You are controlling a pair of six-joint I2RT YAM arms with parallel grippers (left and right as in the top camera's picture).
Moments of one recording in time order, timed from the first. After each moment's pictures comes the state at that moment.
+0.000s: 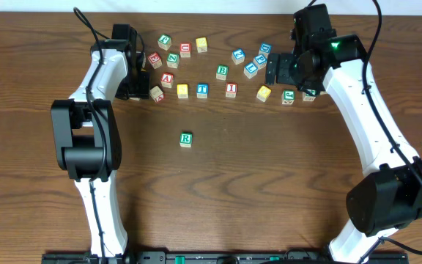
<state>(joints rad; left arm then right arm) -0.02 2.28 1.81 -0.96 -0.03 0.03 0.24 1.87 1.77 -1.07 -0.01 0.37</state>
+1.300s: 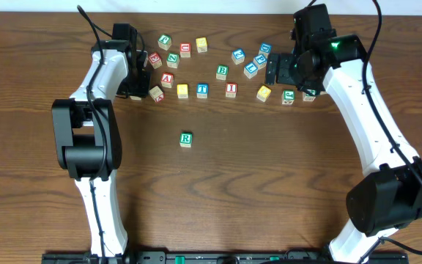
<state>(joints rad) -0.02 2.29 1.81 -0.93 -0.03 0.09 0.24 1.87 1.77 -1.07 -0.01 0.37</state>
